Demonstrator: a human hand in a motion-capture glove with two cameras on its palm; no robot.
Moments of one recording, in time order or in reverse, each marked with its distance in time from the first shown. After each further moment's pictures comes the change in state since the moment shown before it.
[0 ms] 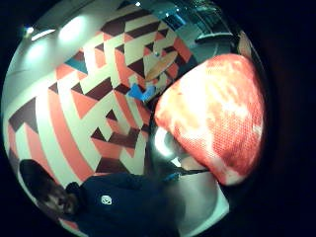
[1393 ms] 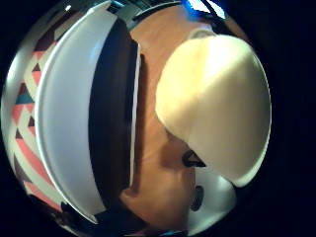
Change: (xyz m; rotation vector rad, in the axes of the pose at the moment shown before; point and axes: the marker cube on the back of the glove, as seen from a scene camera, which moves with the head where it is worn) arm 0.251 0.038 0.068 -0.262 0.380 0.295
